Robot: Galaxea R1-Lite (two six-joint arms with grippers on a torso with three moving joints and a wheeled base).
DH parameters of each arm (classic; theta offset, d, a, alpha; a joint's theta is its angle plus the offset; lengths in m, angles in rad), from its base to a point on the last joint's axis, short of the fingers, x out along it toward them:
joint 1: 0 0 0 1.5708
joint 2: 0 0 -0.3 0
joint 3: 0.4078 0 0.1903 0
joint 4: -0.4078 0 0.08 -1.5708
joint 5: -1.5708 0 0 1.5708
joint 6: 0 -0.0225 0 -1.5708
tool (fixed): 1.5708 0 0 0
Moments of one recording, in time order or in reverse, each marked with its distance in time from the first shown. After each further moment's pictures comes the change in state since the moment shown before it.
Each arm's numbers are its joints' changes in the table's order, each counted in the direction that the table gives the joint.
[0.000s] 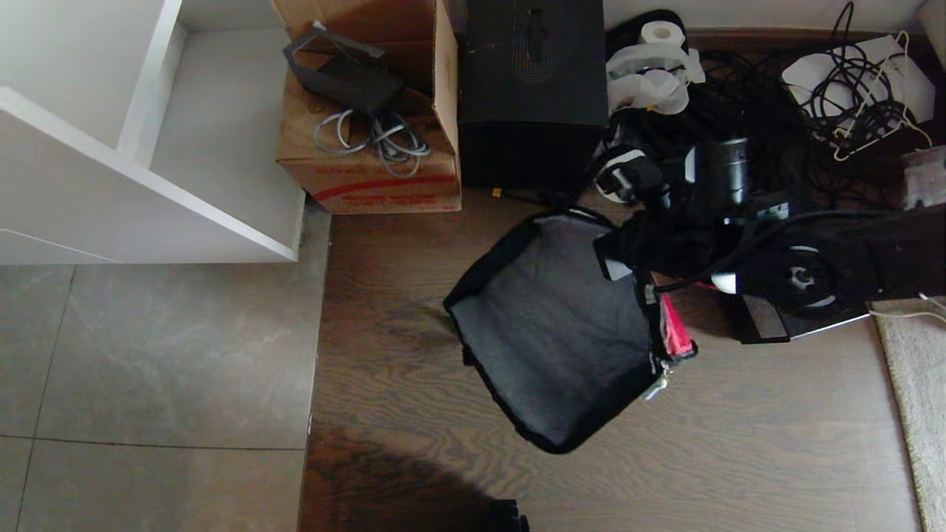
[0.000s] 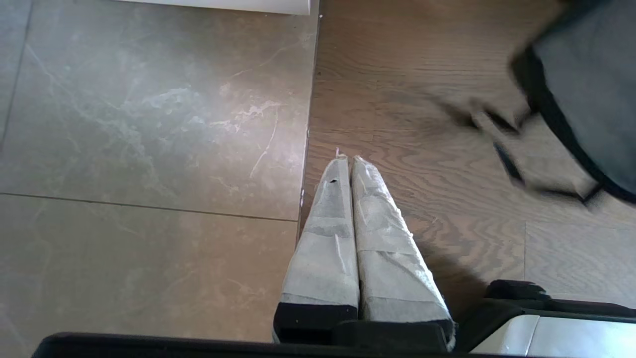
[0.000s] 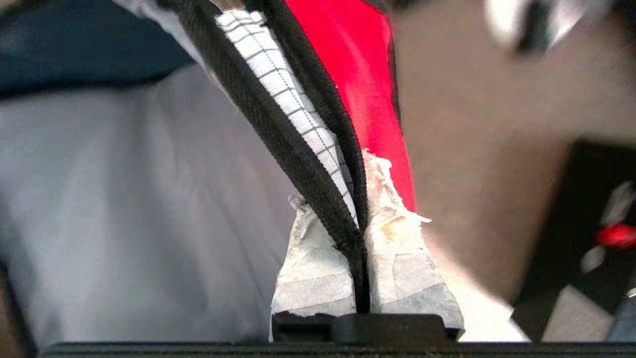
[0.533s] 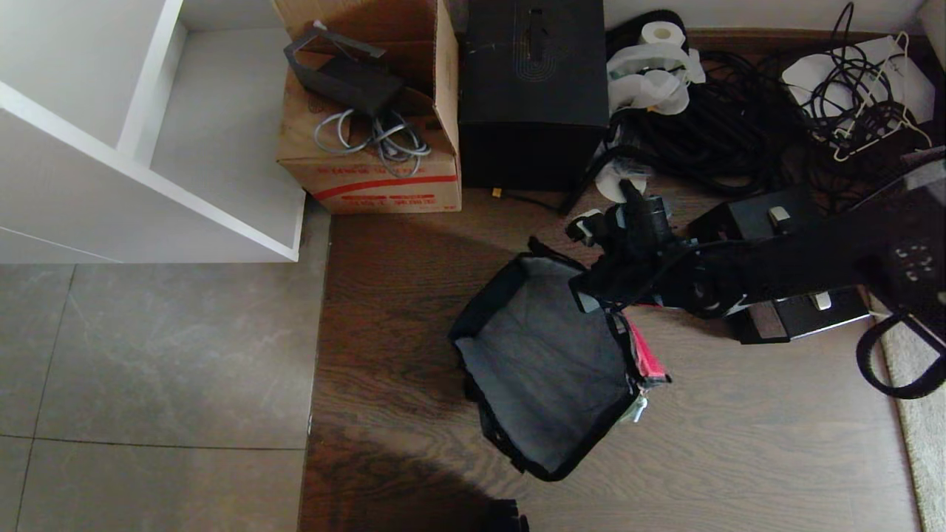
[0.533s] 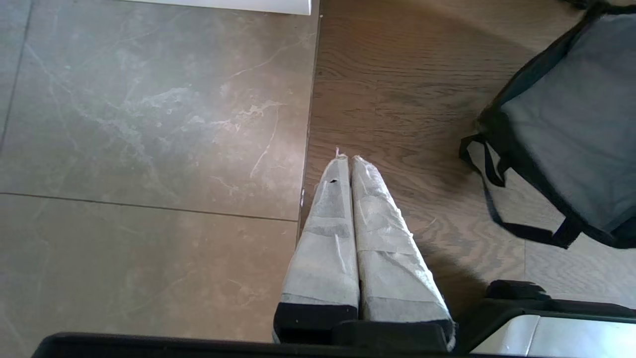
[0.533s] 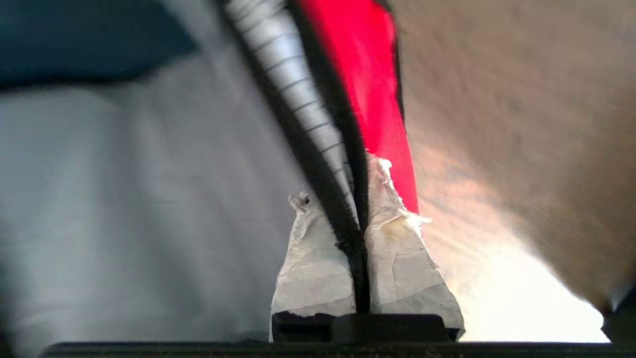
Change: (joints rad) left arm -0.001 0.000 0.000 0.000 0.000 0.000; right arm -0.070 -0.277 0.179 -0.105 0.110 -0.039
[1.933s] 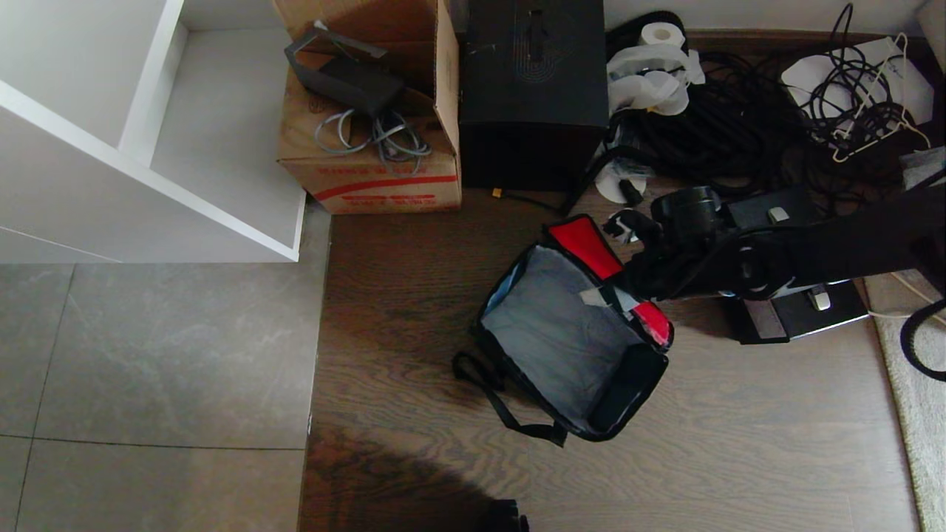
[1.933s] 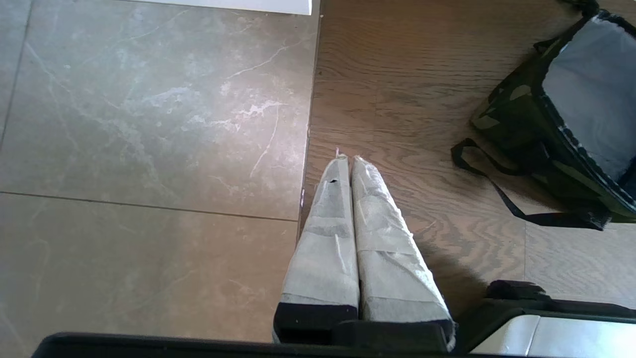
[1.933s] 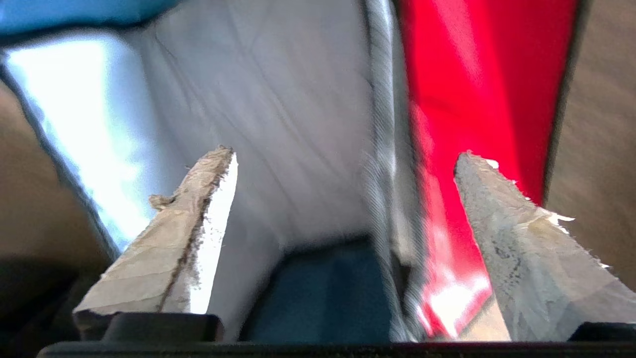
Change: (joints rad) left arm 0.000 0.000 0.000 0.000 0.000 0.000; right arm -0.156 0.063 -0.028 -0.117 0.249 0.040
